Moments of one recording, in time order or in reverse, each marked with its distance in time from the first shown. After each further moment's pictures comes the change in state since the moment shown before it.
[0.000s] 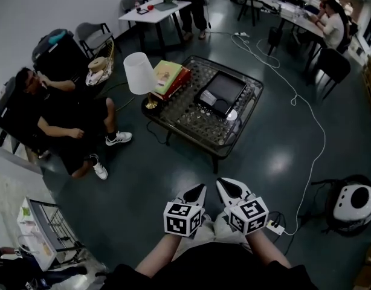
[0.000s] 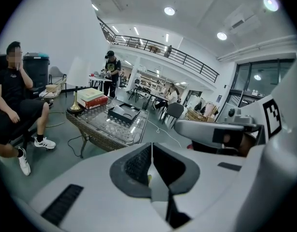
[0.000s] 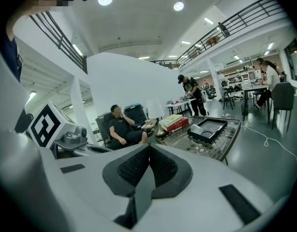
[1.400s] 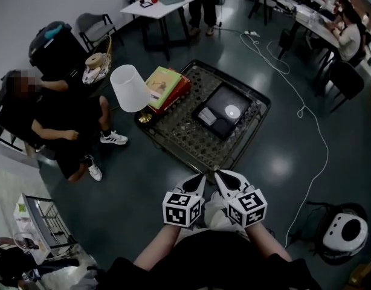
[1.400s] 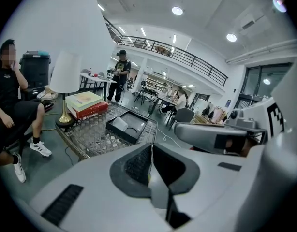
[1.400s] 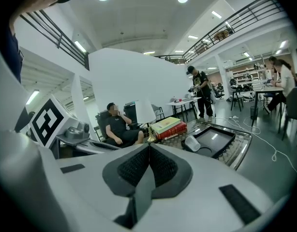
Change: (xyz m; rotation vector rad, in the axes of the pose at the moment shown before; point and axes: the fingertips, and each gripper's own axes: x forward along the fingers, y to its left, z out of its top) left arm 0.134 0.050 0.117 -0.054 -0.019 0.057; right arm 0.101 -0.126 0.079 -0.048 0.056 0.070
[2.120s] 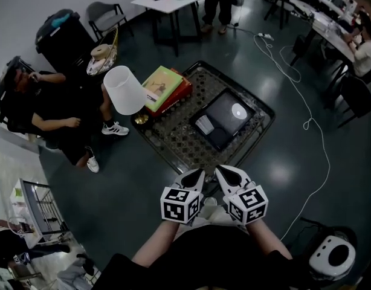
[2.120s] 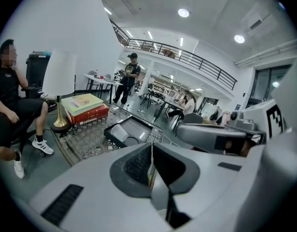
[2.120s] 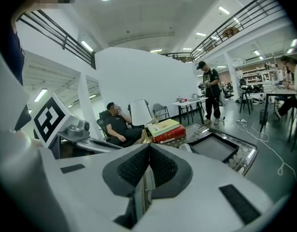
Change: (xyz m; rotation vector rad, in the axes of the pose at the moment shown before) left arm 0.074 0.004 0.048 -0.052 -0.040 0.077; right arm 0.029 -0.082 0.032 -0.056 0.024 0.090
